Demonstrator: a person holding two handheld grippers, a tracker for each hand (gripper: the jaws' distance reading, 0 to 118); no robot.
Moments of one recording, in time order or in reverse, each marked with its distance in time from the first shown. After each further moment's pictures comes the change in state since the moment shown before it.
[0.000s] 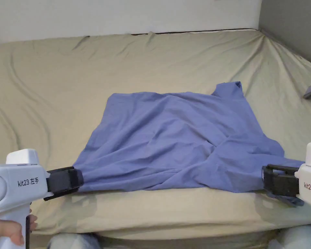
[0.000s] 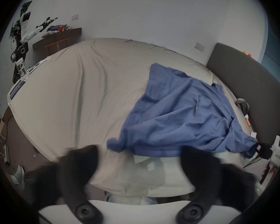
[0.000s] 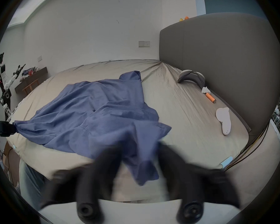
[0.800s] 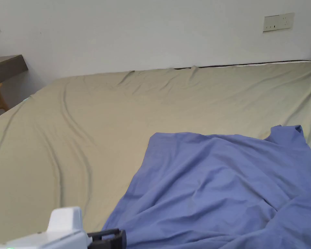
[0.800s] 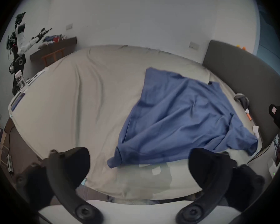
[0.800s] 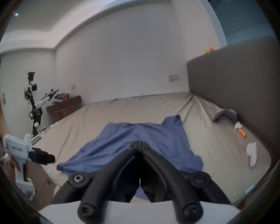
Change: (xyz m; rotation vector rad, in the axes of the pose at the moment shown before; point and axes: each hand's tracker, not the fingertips) left arm 0.001 -0.008 -0.013 0.018 0.026 -0.061; right arm -0.044 0.057 0.033 0.323 0.343 -0.090
